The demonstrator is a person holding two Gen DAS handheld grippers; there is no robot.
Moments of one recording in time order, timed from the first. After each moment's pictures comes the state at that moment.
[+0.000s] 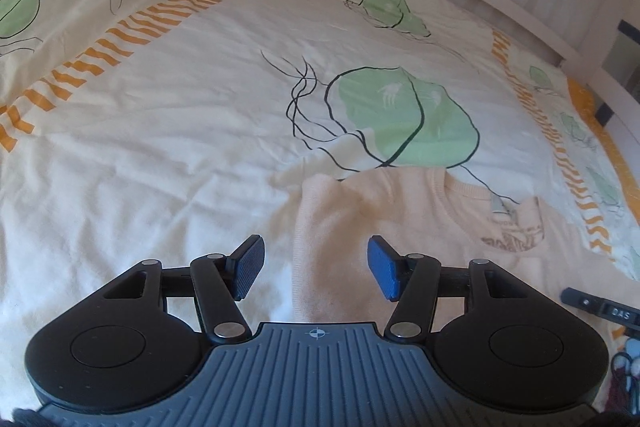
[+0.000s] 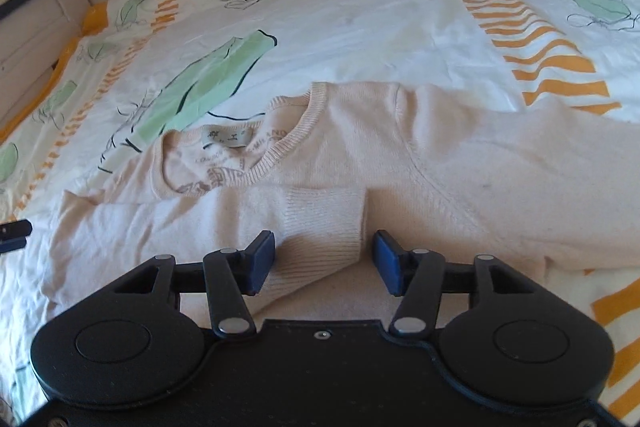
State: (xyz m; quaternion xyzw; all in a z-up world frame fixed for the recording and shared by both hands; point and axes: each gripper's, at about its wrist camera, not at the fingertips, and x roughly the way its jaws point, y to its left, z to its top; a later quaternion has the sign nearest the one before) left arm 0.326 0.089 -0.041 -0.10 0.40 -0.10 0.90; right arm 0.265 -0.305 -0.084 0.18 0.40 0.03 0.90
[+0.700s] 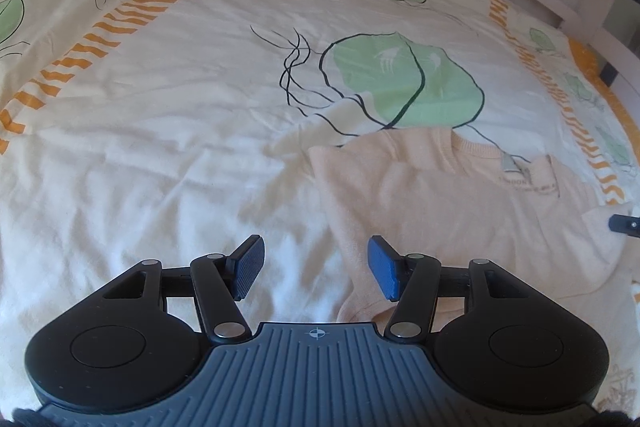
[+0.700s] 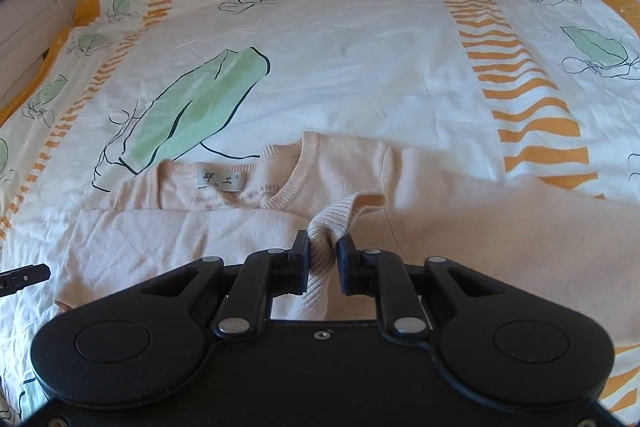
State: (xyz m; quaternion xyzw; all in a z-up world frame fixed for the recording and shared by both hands) left arm 0.326 0.077 -0.060 -0.05 0.43 -0.10 0.90; right arm 0.291 -0.317 -0.040 0.13 0.43 0.00 0.89
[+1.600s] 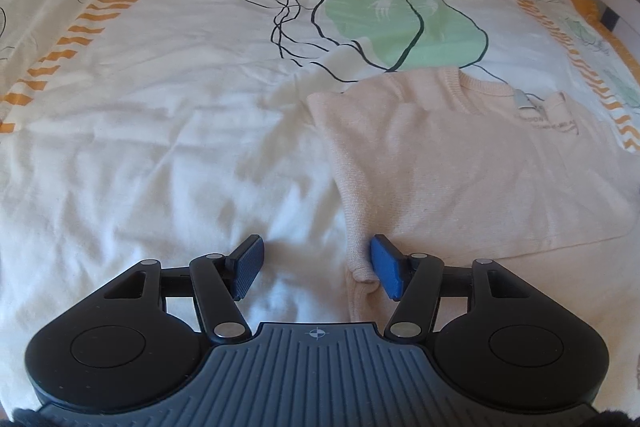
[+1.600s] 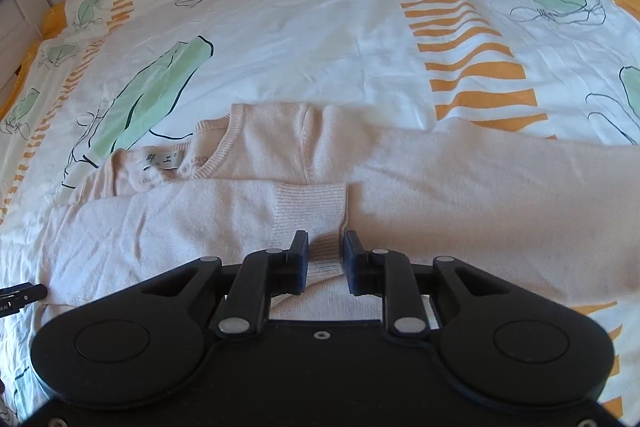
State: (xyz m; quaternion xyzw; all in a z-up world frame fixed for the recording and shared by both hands) left arm 0.321 0.070 -0.084 0.01 0.47 -0.10 0.88; right arm 0.265 -0.360 -0.057 0.15 0.44 -0.03 0.88
